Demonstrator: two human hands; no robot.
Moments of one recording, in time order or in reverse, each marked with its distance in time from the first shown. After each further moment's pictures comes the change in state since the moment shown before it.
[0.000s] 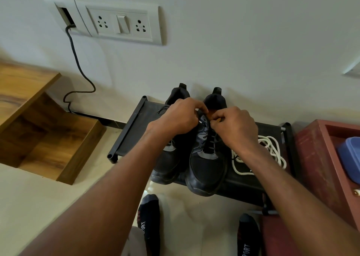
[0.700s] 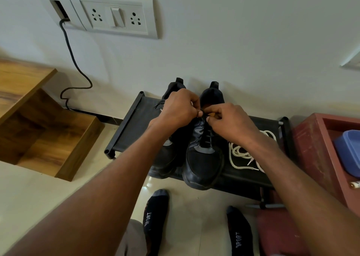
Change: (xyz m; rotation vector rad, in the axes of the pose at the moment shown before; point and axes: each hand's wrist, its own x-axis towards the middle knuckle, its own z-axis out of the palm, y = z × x) left_hand 0.010 -0.003 0.013 -0.110 0.164 -0.074; right_hand 0.004 0.010 -0.008 0.087 -0.230 -0.147
